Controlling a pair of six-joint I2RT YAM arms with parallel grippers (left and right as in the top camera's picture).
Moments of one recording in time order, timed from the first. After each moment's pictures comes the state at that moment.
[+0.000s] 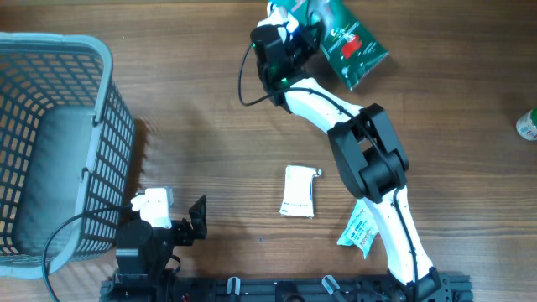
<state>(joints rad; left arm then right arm) -0.03 0.01 0.20 -0.78 0.14 -0.18 0.54 2.45 1.81 0.31 1.21 -0.90</state>
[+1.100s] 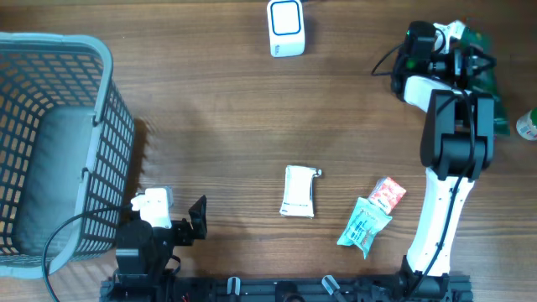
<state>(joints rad) -0.03 0.01 0.20 -0.78 0.14 -0.18 -0.08 2.44 1.55 0.49 1.43 -0.78</state>
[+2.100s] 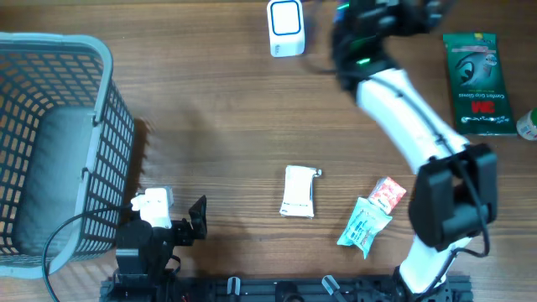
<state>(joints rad) -0.03 0.01 0.20 -0.78 0.14 -0.18 0.41 1.93 1.54 0.31 1.34 -0.73</state>
